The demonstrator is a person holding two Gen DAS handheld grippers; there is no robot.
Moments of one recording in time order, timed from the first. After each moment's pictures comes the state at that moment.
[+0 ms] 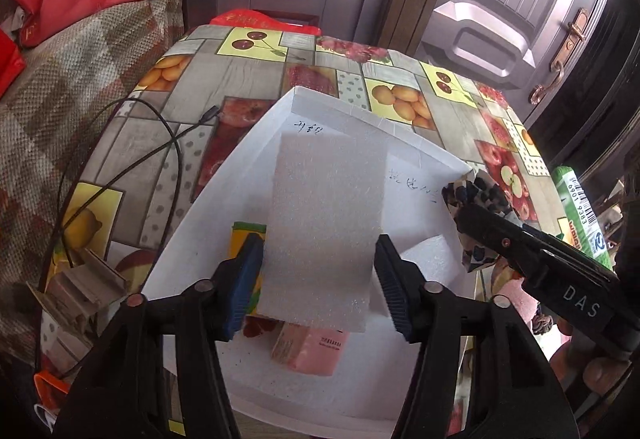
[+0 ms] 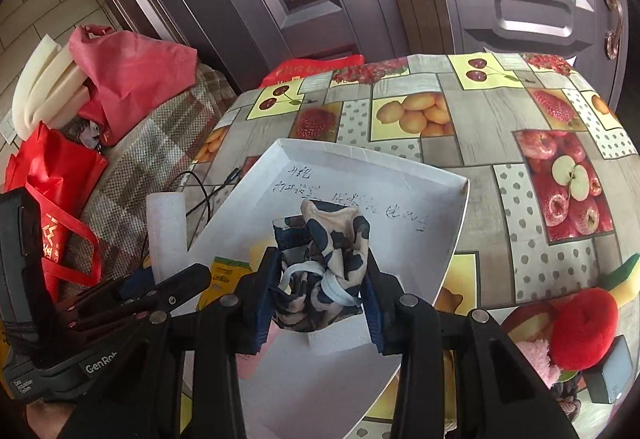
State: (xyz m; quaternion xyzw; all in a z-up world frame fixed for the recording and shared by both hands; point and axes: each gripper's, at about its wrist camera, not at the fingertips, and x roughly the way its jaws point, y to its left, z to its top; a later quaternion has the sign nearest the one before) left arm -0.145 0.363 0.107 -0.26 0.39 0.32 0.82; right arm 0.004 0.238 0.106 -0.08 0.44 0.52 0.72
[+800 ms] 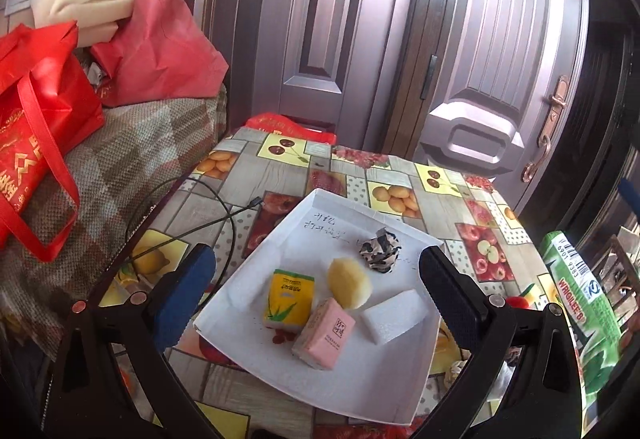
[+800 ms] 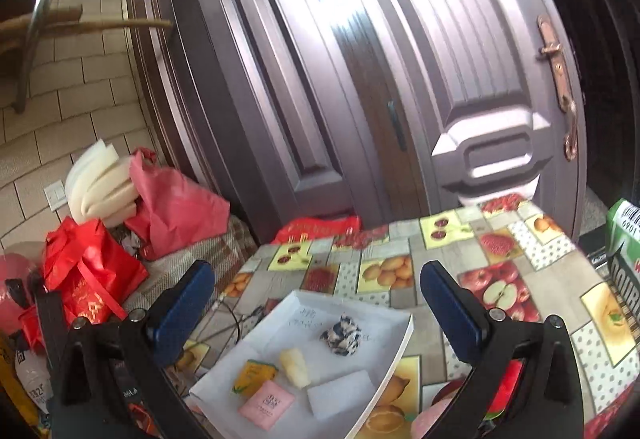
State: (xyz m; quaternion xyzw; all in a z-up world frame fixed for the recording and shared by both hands) left arm -0.222 0.293 0.190 -0.20 0.22 0.39 0.87; right arm -0.017 0.082 0.260 0.09 0.16 0.52 0.83
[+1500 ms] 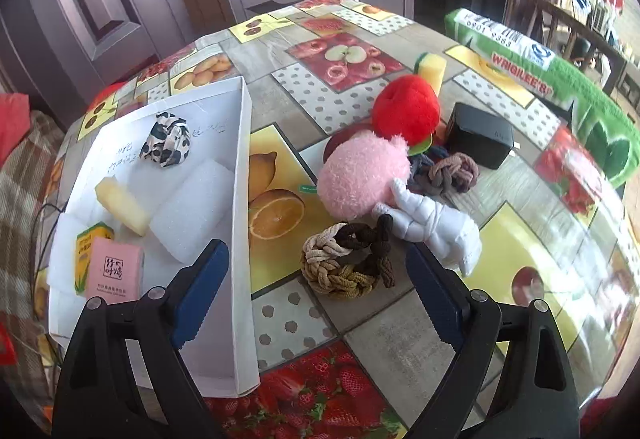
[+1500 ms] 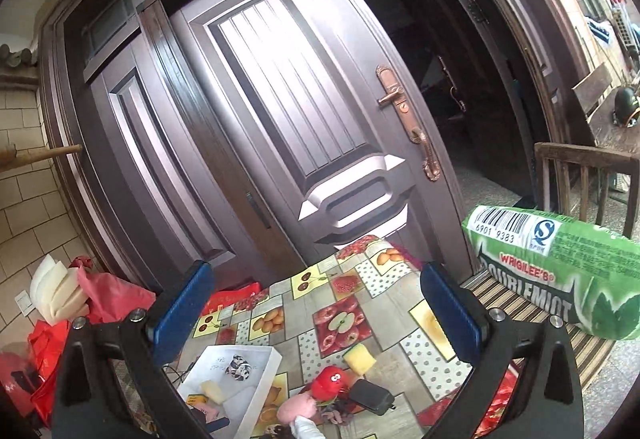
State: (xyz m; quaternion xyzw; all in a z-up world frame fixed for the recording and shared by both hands) left arm -0.059 0.156 0.068 -0.01 0.47 0.17 0.87; right arm 0.040 -0.149 0.277 0.19 0.16 0.35 0.90
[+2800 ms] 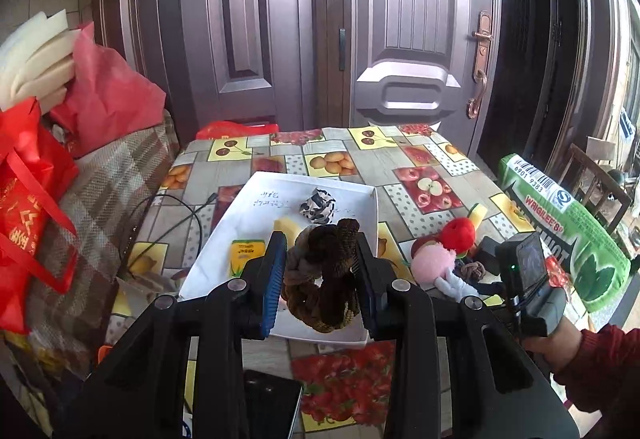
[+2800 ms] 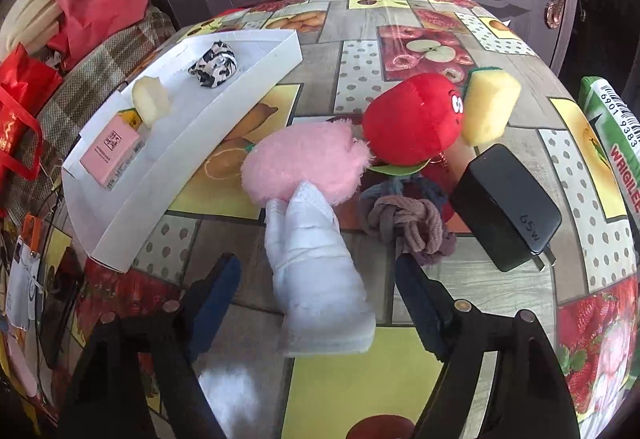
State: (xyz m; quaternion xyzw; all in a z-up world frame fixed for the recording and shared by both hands) left arm -0.230 0.196 0.220 -0.10 0.28 0.31 0.90; right arm 0.012 0.087 0.019 -0.19 0.45 0.46 0.74
